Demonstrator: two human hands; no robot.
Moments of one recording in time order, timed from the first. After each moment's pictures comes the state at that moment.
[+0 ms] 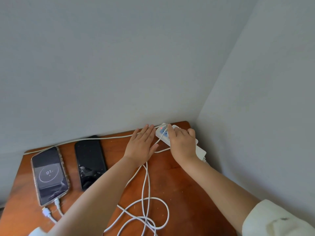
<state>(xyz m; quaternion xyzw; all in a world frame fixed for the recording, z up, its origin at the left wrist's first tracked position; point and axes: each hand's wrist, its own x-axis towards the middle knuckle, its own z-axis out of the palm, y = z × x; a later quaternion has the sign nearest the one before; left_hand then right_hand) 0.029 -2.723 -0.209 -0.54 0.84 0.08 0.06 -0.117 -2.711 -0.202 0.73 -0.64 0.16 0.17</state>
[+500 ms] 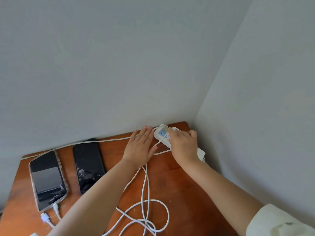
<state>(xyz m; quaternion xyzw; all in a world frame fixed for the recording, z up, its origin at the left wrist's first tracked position) 0.028 -2.727 -0.216 -0.53 0.84 0.06 0.06 -0.121 -2.707 -0.194 0.73 -0.65 0.19 0.13</state>
